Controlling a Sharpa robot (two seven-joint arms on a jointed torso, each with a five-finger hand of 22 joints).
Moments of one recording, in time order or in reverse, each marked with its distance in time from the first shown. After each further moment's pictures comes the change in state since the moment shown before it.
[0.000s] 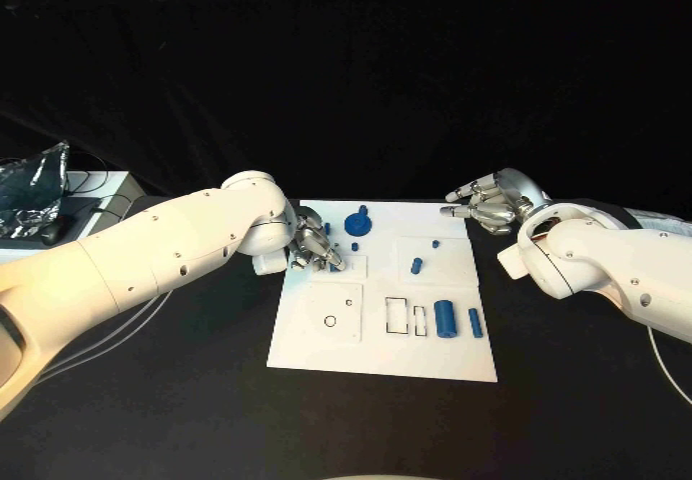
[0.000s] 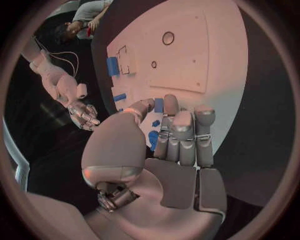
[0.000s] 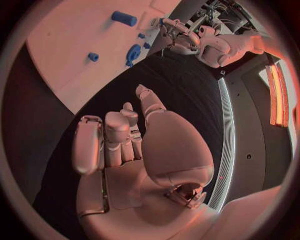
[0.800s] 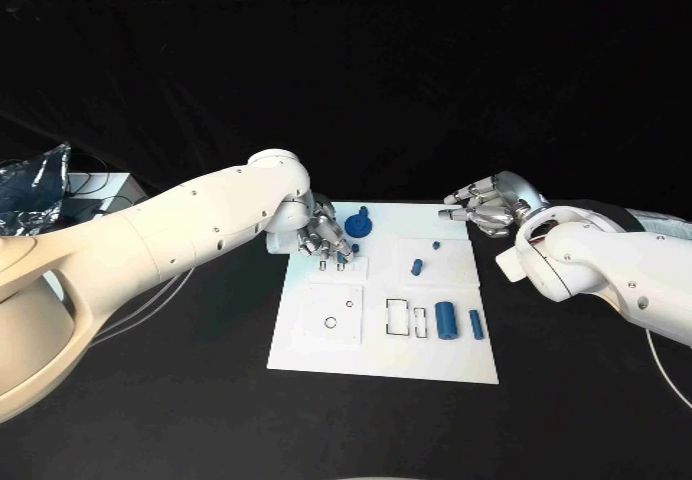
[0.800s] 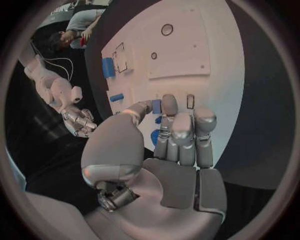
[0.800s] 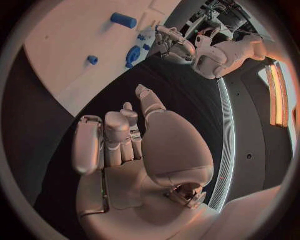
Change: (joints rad) left arm 0.089 0.148 -0.050 -0.190 -0.033 0.150 -0.008; left_hand -0.048 0.000 0.013 0.013 0.019 0.000 0.000 0.060 0.101 0.034 -0.005 -0.007 -0.002 0.018 -0.014 0.023 0.053 0.000 0.042 -0.014 0.046 0.050; right arm -0.001 0.012 -0.001 -0.004 -0.002 0.003 0.000; right_hand 0.000 0.000 0.000 0.000 0.000 -0.004 0.001 0.000 -0.001 0.000 0.000 0.000 0.000 0.000 0.000 0.000 0.000 0.000 0.000 0.000 0.000 0.000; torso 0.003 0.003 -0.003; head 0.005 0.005
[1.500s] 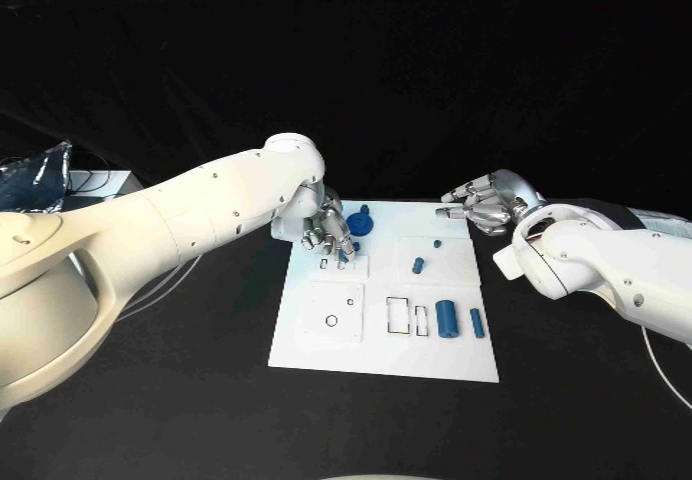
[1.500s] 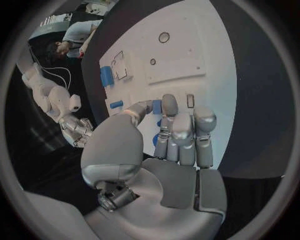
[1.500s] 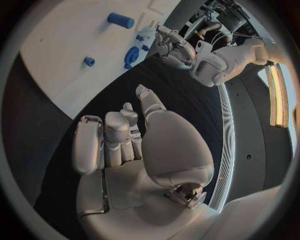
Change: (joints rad) left arm 0.051 0.072 -0.043 -0.080 -0.017 0.124 -0.006; left_hand -0.006 -0.006 0.030 -0.029 -0.001 0.000 0.000 -0.019 0.031 0.000 0.000 0.004 -0.005 0.001 0.001 0.004 0.009 0.000 -0.003 0.002 0.000 0.002; right arm 0.000 0.012 0.000 -0.006 -0.001 0.001 0.000; right_hand 0.000 0.000 0.000 0.000 0.000 0.000 0.000 0.000 0.000 -0.002 -0.002 0.000 0.000 0.000 0.000 0.000 0.000 0.000 0.000 0.000 0.000 0.000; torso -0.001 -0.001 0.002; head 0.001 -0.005
